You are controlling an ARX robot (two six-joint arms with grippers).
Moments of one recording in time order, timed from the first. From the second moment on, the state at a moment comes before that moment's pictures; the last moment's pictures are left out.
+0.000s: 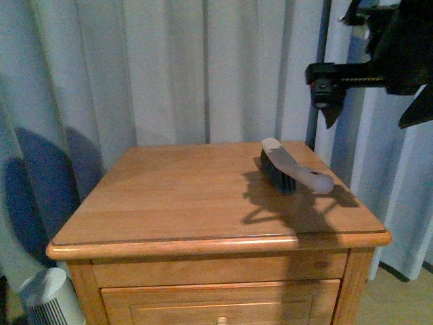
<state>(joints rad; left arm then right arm) -0.11 0.58 0.62 0.26 -0.02 0.10 0.40 1.84 1.65 -0.64 0.27 0.27</state>
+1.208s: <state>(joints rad) -0.11 0.58 0.62 0.26 -0.02 0.10 0.46 2.09 1.71 -0.58 0.30 0.38</state>
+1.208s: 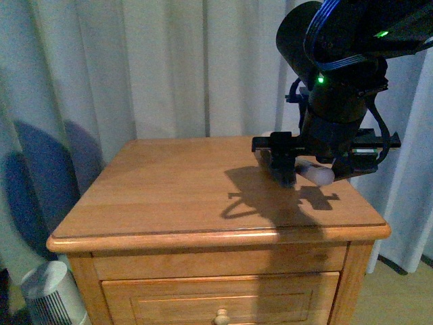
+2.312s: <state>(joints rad) -0.11 0.58 0.62 0.26 -0.02 0.10 0.49 1.52 1.24 0.04 0.56 -0.01</state>
